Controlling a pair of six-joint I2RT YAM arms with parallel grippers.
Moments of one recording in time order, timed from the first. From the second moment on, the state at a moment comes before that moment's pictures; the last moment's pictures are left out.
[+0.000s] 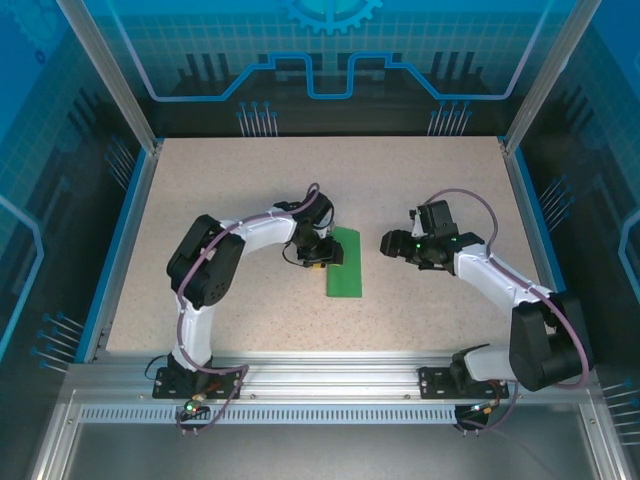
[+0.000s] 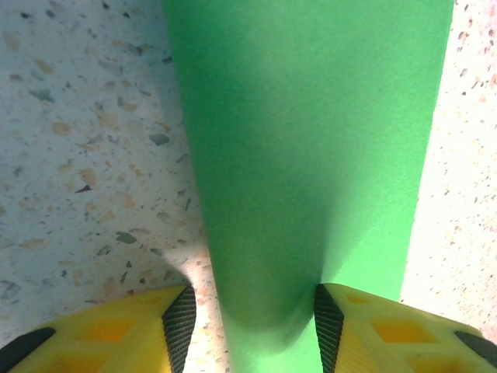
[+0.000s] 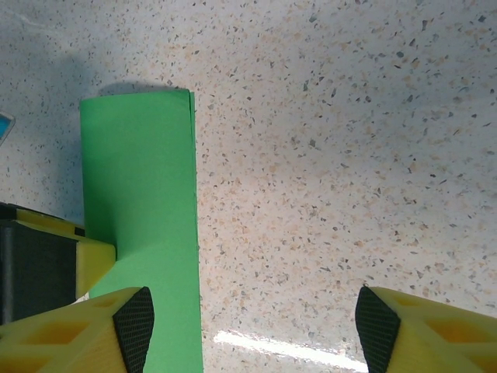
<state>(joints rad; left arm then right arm) -0.57 2.03 1.36 -0.62 0.37 -0.59 0.27 1.34 0.78 -0.42 -0.23 0.53</state>
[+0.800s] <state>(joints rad) -0.59 2.07 1.43 -0.71 0.34 -0.59 0.27 1.34 0.77 -0.43 -0.23 0.53</state>
